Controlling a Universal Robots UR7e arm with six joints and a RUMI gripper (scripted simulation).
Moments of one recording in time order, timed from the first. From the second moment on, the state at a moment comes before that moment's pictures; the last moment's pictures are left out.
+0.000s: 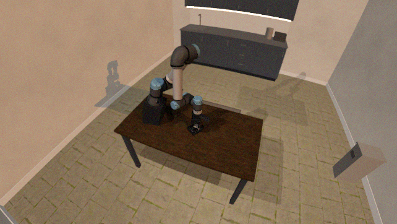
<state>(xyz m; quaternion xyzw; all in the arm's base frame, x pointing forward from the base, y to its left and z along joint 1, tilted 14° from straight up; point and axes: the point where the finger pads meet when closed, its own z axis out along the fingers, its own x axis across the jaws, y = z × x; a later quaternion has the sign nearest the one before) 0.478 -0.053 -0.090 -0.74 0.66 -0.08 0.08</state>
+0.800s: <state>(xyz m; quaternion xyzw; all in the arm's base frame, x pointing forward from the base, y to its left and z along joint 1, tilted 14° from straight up) 0.478 -0.054 -0.090 -0.69 0.71 -0.08 0.09</state>
